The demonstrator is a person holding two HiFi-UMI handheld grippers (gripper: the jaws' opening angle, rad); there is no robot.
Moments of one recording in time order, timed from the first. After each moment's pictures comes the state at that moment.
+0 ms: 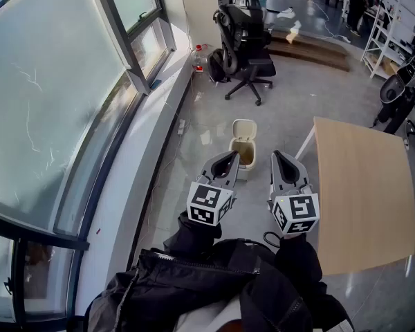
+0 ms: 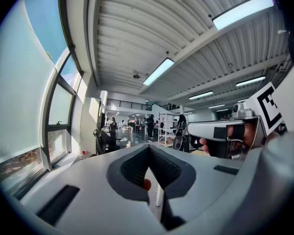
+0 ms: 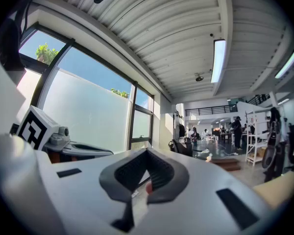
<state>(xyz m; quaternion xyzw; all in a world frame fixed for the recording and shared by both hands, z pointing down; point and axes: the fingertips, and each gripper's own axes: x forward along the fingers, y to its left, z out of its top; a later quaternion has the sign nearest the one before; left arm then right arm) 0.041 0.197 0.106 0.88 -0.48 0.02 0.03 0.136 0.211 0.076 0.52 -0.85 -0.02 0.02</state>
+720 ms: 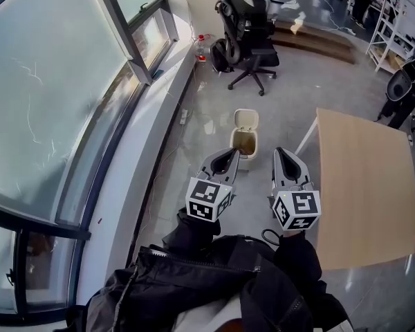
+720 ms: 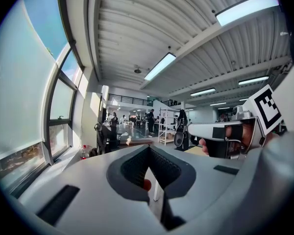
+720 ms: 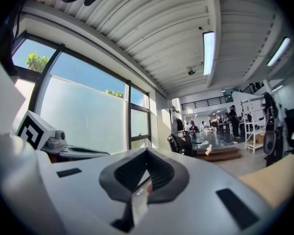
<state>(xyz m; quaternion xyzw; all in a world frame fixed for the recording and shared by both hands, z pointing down) 0.052 0.208 0.128 0.87 -0.49 0.04 0.05 0.157 0.216 0.100 0.52 -0.85 0.03 0.01</state>
